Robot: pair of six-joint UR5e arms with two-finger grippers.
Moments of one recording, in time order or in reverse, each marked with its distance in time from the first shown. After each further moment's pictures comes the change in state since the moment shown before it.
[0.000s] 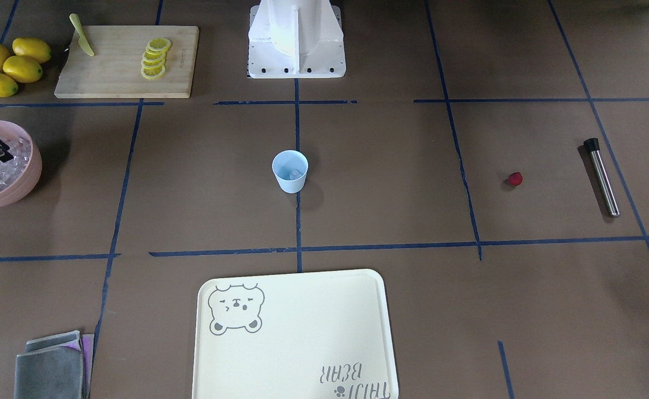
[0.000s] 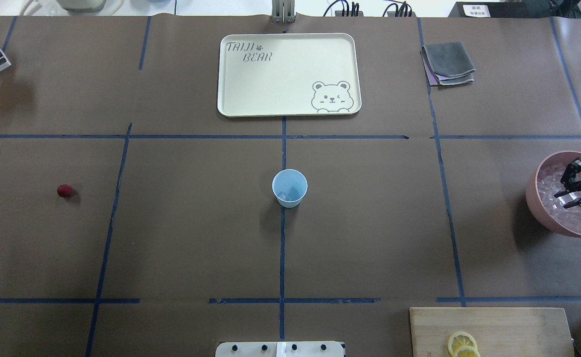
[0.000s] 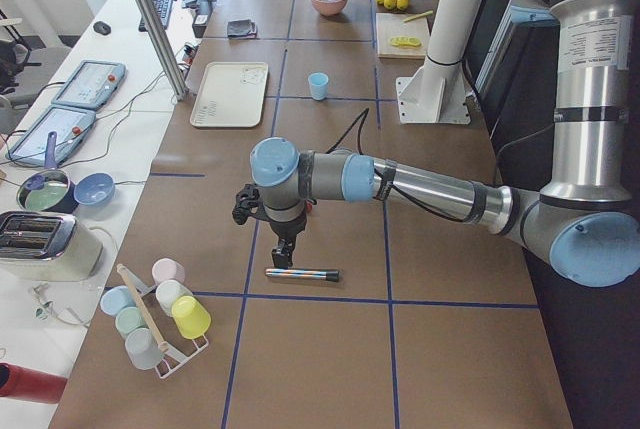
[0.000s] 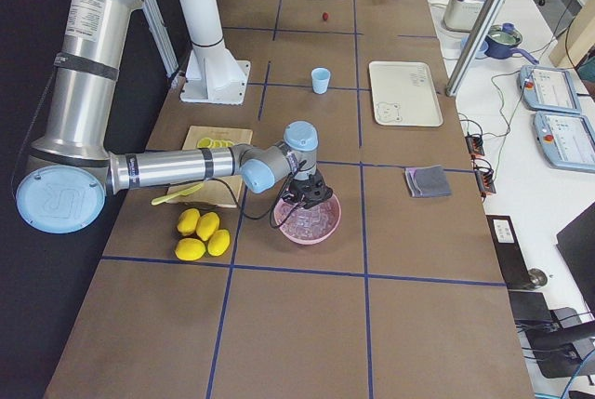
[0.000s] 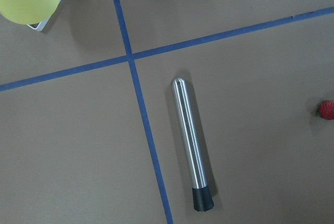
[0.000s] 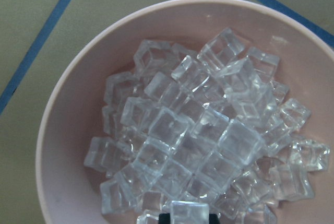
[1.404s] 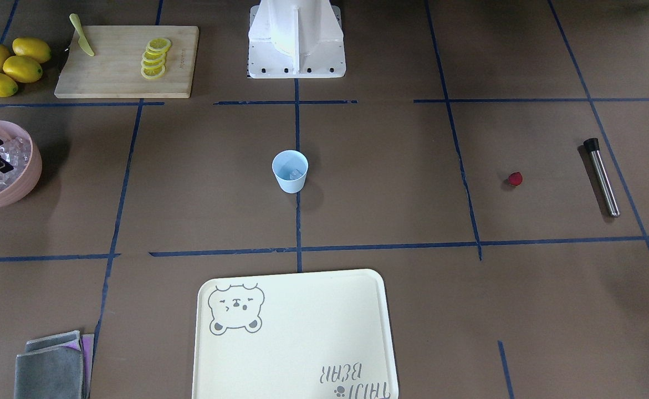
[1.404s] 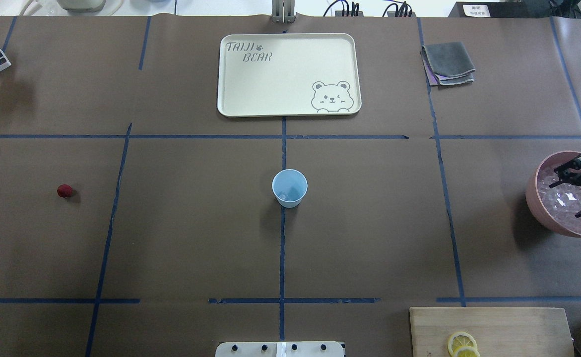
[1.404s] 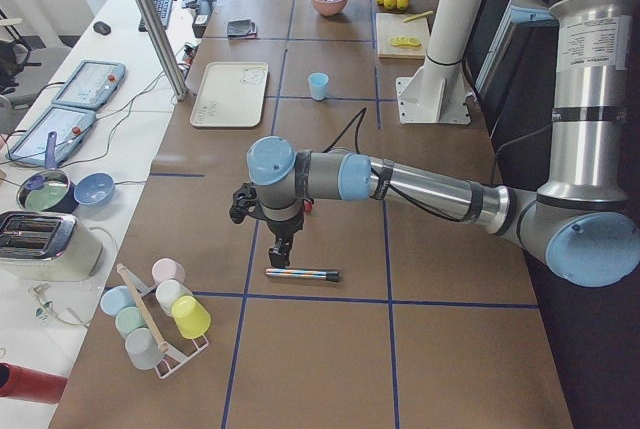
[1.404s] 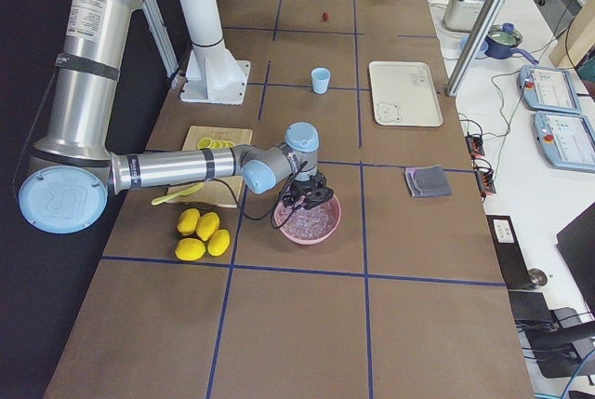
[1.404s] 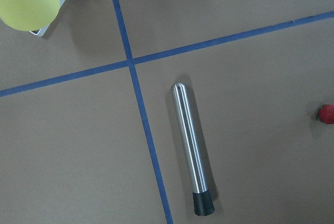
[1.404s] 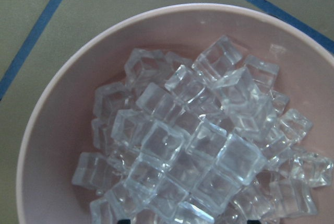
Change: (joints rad) left arm 0.000 -0.012 0.008 0.000 0.001 0.001; right arm -0.008 0.022 -0.068 -0.001 -0.006 0.001
